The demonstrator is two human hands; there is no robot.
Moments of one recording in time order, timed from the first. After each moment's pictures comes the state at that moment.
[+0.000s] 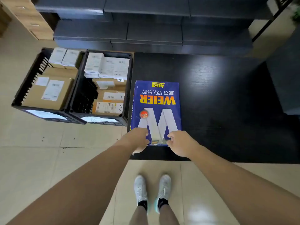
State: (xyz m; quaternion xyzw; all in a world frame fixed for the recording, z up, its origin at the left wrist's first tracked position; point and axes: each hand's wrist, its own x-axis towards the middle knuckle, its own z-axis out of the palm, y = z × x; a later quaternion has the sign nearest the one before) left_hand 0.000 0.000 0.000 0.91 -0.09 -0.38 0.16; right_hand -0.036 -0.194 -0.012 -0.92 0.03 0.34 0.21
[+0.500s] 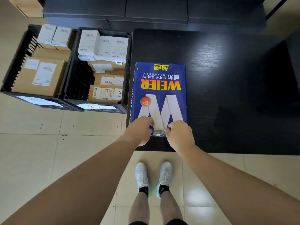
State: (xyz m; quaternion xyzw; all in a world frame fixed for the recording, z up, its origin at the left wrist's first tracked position) left_hand -0.003 -0.007 -0.040 0.92 -0.08 -0.33 0.20; right_hand -0.039 -0.160 -0.051 -0.97 0.10 0.19 0.13
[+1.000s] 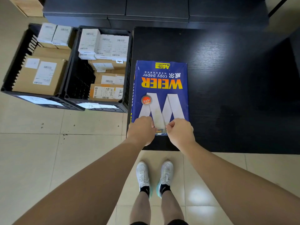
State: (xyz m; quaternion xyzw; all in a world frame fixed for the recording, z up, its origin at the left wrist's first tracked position) left_hand -0.010 -0.018 -0.043 0.94 -0.03 -0.30 0.16; right_hand -0.034 -0.158 -0.058 -0.94 0.20 0.19 0.22
